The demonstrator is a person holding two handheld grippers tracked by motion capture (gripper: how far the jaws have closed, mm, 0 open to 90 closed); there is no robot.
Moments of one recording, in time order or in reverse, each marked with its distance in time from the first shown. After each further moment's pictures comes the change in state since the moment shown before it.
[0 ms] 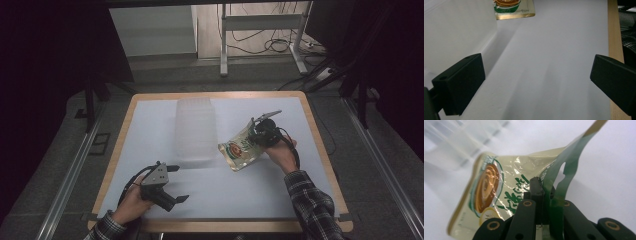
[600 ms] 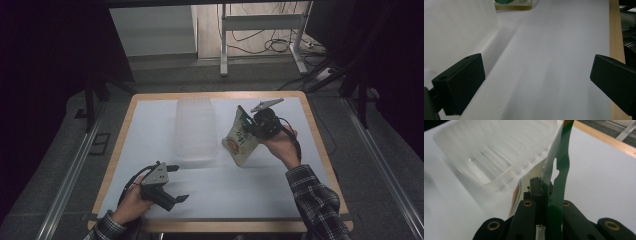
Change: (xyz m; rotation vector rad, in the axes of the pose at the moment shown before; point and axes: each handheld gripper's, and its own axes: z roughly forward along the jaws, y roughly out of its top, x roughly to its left) left arm 0.001 0.000 0.000 0.017 0.004 0.006; right arm 0.029 0.040 -0.050 -0.110 0.064 -0.101
